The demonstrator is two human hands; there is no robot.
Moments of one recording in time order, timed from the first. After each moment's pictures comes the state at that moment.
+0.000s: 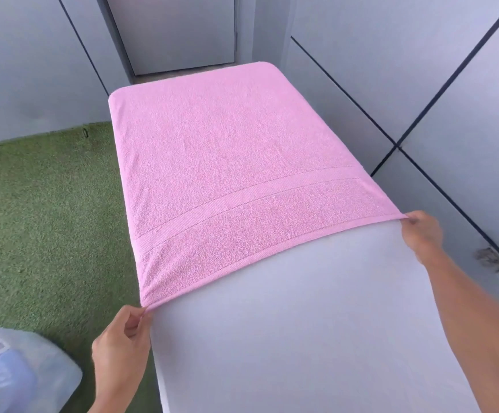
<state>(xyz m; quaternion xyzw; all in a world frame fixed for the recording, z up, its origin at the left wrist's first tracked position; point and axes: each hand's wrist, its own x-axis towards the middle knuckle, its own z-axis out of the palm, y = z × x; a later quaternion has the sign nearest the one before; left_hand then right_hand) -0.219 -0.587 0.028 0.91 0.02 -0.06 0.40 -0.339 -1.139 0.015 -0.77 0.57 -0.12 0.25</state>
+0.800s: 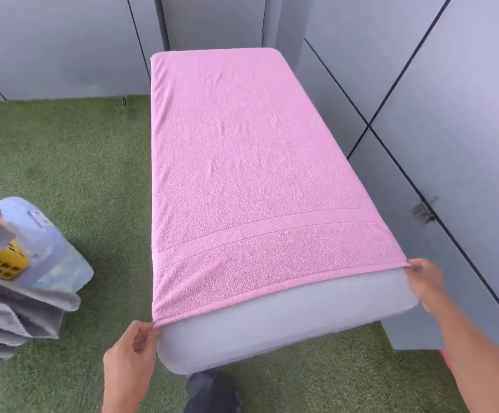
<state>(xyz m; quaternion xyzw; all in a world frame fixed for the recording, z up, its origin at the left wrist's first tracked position) -0.600 -0.508 0.032 0.89 0.09 -0.08 0.44 -0.699 -1.082 0.004 -0.78 0.54 -0.08 0.31</state>
